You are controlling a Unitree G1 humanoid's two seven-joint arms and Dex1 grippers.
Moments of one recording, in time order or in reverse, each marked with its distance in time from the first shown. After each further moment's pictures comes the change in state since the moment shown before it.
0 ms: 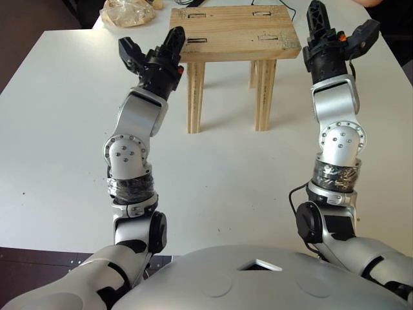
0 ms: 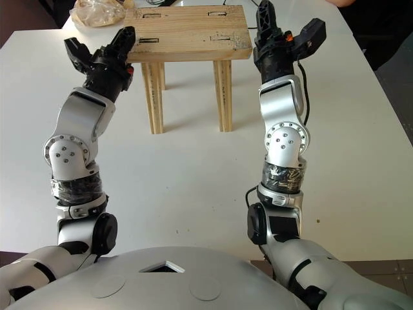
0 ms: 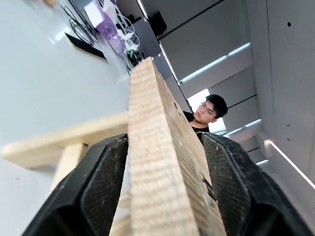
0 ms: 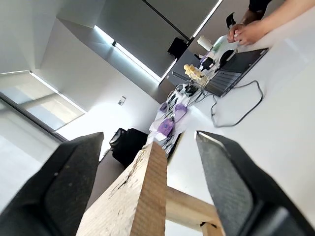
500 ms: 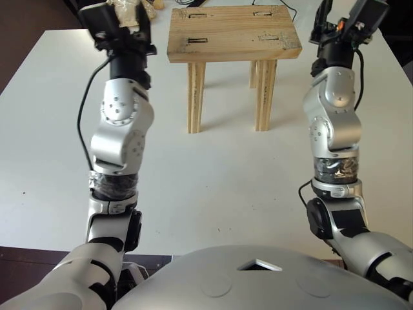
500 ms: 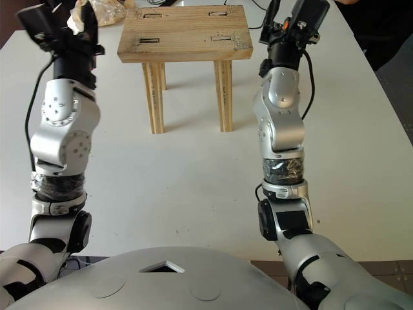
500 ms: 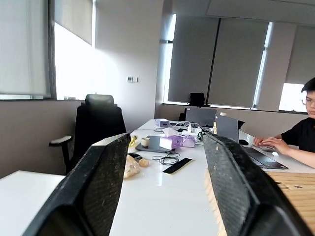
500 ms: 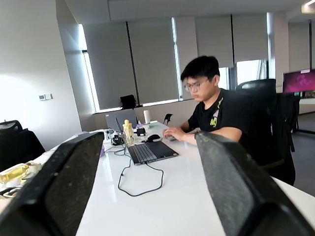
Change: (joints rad) left arm -0.061 0.175 -0.277 0.037 1.038 -0.209 -0.168; right arm -0.087 -0.050 0.181 0.157 -0.781 -0.169 -0.069
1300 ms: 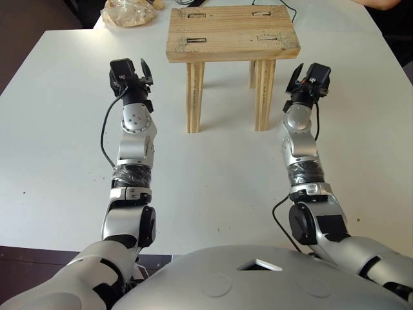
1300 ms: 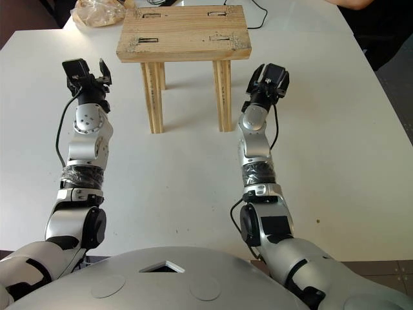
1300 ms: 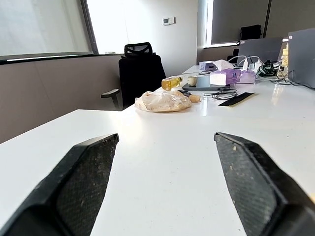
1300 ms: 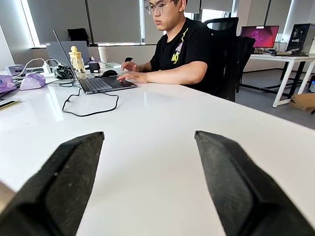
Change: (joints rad) left arm 0.014 -0.107 0.217 0.611 0.190 -0.210 -0.085; right arm 0.084 0.156 -0.095 0.475 -0.171 -0.189 -0.107
